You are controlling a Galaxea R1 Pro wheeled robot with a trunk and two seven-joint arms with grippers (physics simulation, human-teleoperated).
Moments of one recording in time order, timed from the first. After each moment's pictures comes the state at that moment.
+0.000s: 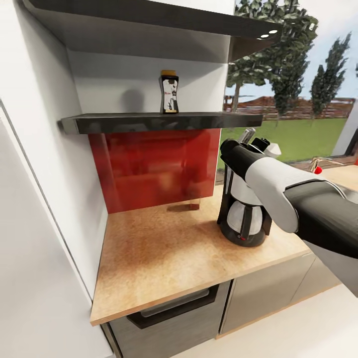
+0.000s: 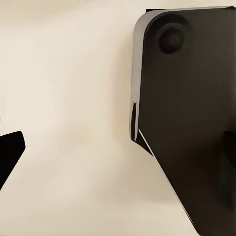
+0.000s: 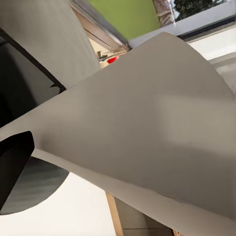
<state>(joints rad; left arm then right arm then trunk) 0.00 0.09 0.01 -0.03 0.03 -0.12 0.01 -1.69 0.13 0.25 -0.07 0.75 1.02 -0.21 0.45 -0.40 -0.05</state>
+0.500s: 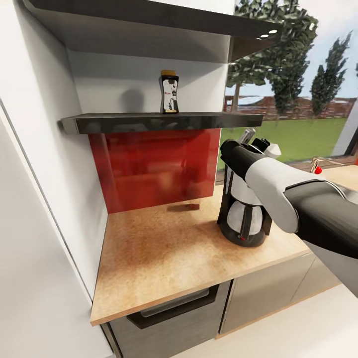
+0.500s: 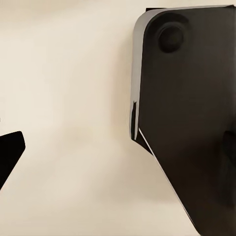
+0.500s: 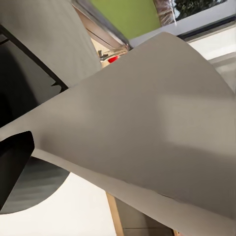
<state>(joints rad) 0.00 0.09 0.01 -0.03 0.03 -0.12 0.01 -1.69 0.13 0.25 -0.07 0.75 1.02 -0.21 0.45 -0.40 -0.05</state>
